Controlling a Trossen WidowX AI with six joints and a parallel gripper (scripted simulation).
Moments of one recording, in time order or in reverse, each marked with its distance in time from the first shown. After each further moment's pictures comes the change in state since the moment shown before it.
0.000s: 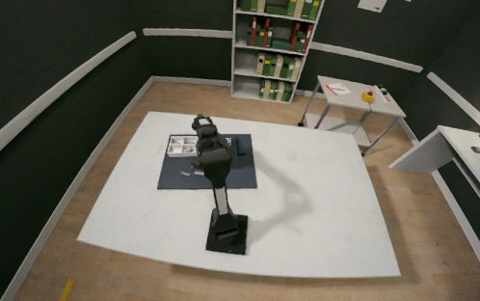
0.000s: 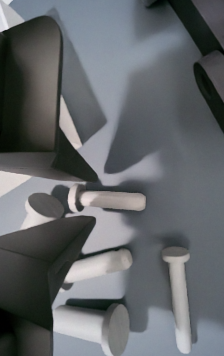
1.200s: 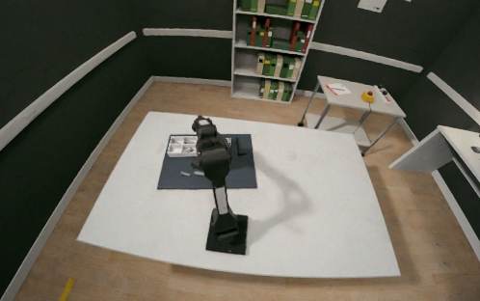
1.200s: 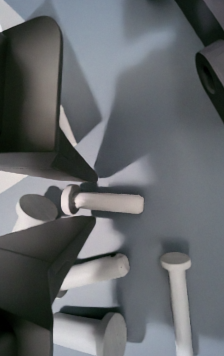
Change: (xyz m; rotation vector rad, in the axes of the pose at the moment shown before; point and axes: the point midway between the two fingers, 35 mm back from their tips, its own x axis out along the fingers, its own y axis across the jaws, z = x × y) arm 0.007 0.000 -0.001 0.000 0.000 0.000
